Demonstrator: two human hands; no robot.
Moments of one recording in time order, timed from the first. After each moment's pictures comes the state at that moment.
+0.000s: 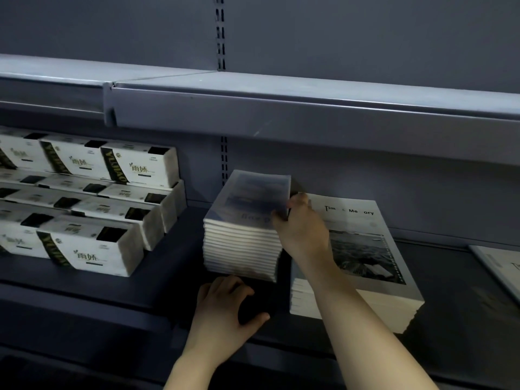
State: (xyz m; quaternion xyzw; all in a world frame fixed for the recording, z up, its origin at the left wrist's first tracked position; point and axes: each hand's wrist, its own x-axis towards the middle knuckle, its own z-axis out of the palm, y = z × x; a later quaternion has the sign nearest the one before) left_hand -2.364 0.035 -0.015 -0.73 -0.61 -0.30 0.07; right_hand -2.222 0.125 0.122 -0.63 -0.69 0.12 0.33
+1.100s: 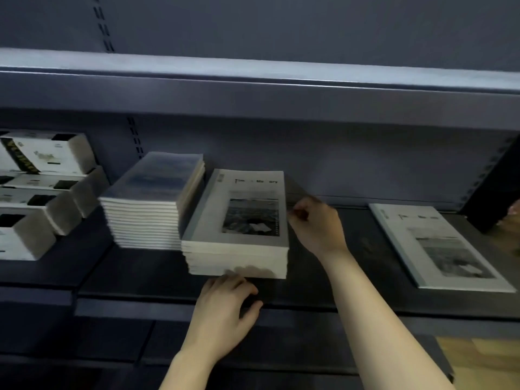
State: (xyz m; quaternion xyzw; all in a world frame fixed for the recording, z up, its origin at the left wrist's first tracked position) left_hand -2.180 -0.015 0.014 -0.79 -0.57 -0.23 -0.02; right_hand -1.992 0.083 0.101 -0.63 -0.68 0.15 0.35
